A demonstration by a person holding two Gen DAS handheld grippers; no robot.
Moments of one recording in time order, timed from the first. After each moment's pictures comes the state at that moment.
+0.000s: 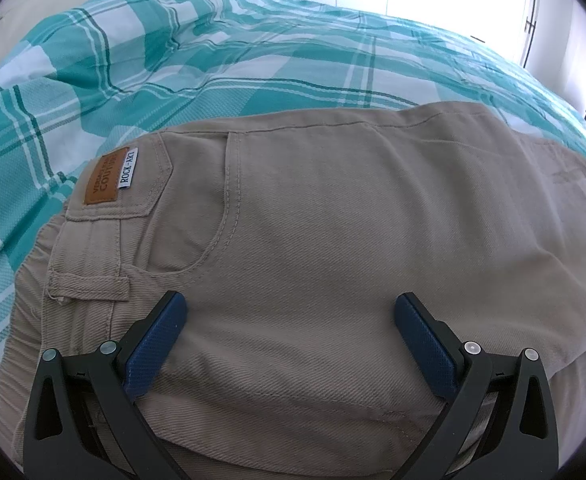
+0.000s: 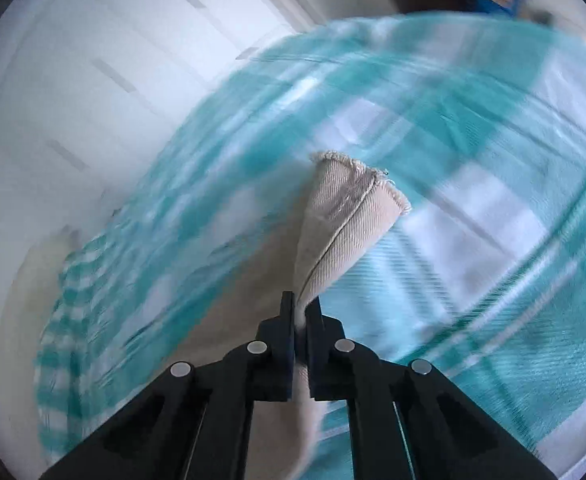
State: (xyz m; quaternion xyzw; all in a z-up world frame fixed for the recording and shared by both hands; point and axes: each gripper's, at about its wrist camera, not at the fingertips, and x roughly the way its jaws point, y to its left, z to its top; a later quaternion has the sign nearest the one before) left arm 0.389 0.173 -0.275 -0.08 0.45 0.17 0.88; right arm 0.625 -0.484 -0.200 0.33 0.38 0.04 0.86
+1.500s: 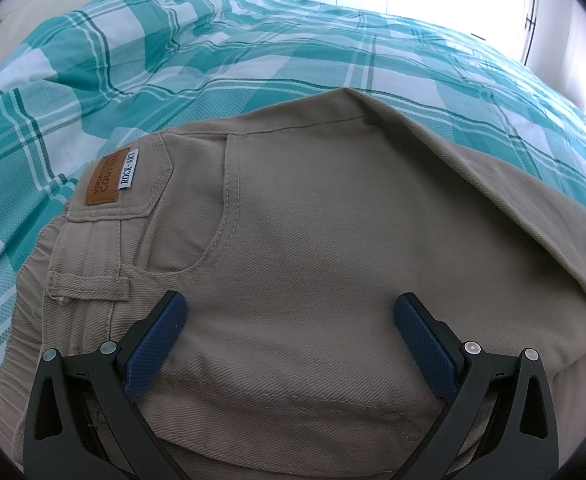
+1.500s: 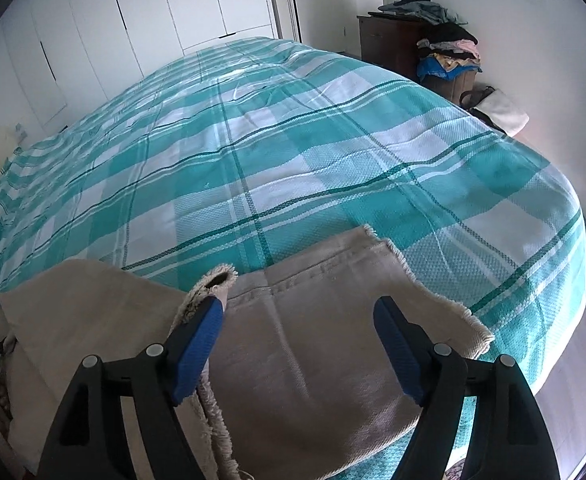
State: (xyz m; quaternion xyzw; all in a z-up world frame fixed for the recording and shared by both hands) left arm 0.389 0.173 -0.277 -0.07 0.45 0.17 0.87; right arm 0.303 -0.555 -0.174 0.12 0.44 -0.09 0.89
